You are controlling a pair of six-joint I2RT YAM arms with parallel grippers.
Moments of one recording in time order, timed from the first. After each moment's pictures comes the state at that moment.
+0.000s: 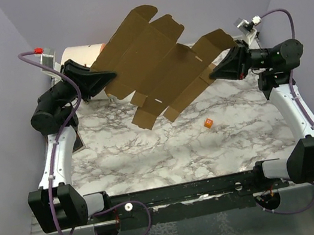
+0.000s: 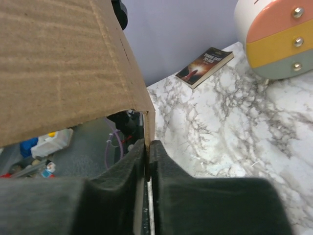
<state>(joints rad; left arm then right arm) 0.03 1.26 1.10 1.33 1.11 -1.47 -0.04 1.27 1.09 0.77 -1.48 1.04</state>
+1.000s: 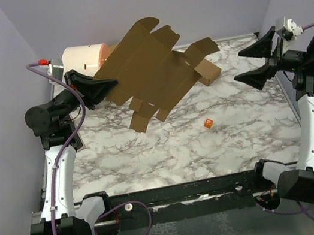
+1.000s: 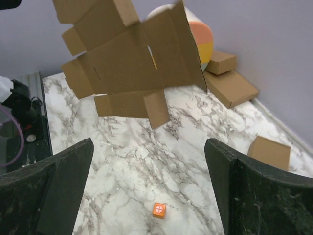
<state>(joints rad) 0.03 1.06 1.02 0.80 1.11 -0.99 -0.37 1.08 1.25 -0.20 -1.49 0.00</state>
